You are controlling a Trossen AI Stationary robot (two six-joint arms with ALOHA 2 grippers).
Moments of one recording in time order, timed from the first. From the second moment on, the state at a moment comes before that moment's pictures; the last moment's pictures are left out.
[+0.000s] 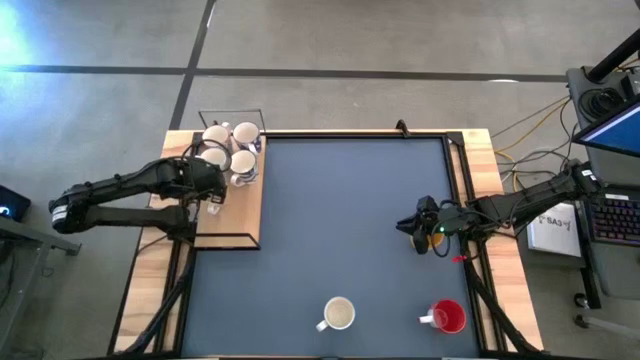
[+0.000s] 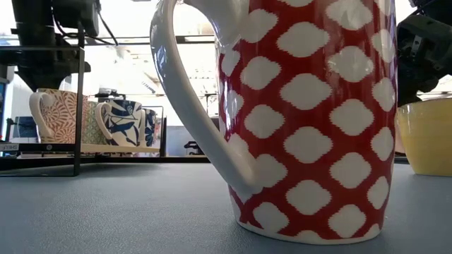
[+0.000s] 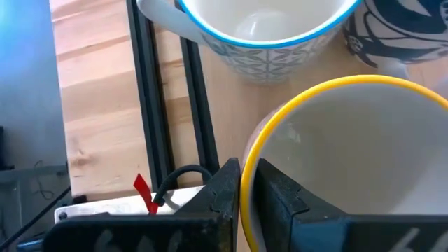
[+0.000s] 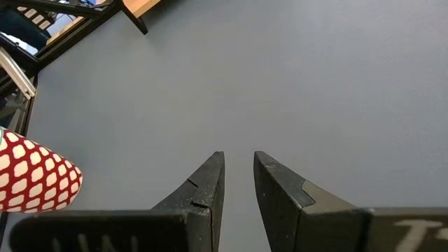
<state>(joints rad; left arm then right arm) 0.33 0.83 0.79 -1.44 -0.44 -1.04 0.27 0.66 0.26 -0.23 0.31 0.74</state>
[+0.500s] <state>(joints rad) 0.37 0.82 0.78 -1.45 -0.44 -1.04 0.27 0.66 0.26 -0.23 0.31 0.74</state>
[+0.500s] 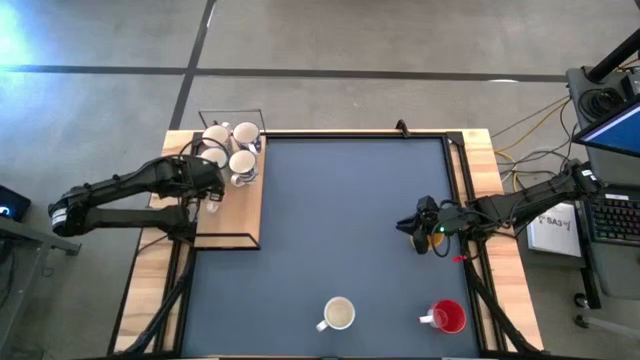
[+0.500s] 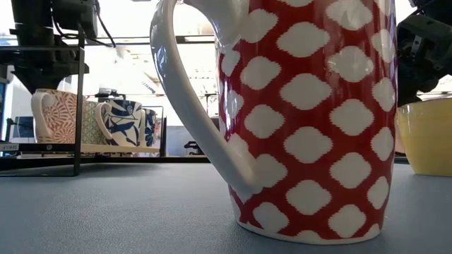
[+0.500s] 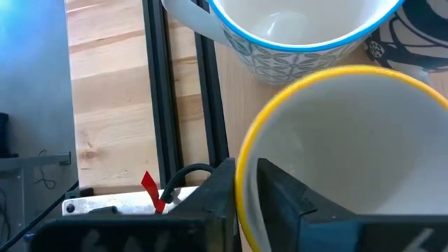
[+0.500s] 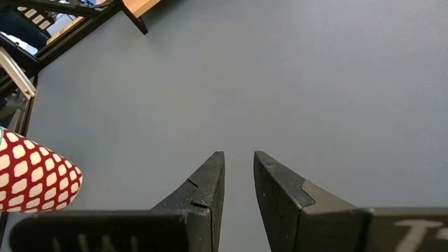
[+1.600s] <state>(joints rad) 0.30 0.95 1.05 -1.43 -0.38 -0.93 0.27 0.66 0.26 -0.23 0.31 0.74</state>
